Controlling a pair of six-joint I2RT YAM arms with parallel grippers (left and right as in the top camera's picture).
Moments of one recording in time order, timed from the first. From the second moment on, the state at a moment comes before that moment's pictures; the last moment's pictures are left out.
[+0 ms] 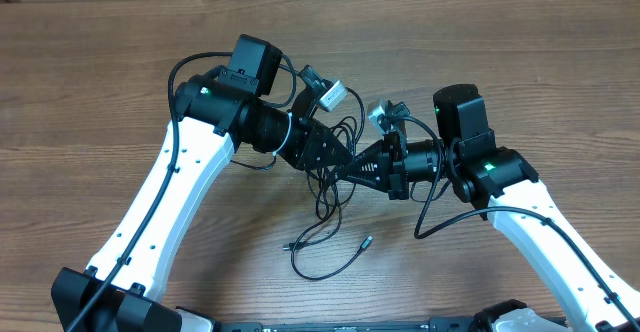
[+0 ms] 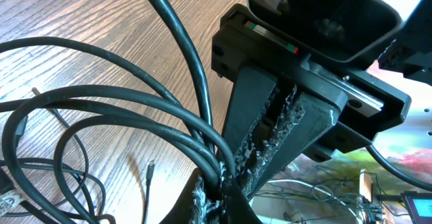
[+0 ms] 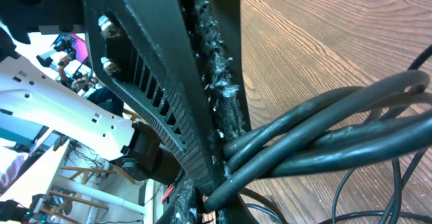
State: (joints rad) left arm -0.37 1.59 1.50 -1.14 0.93 0.14; right arm 0.35 1.33 0.93 -0.34 -1.15 0.00
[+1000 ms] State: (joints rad) left arm -0.37 1.61 1.50 -1.21 0.77 0.14; right arm 0.35 1.32 0.93 -0.62 -0.16 0.48
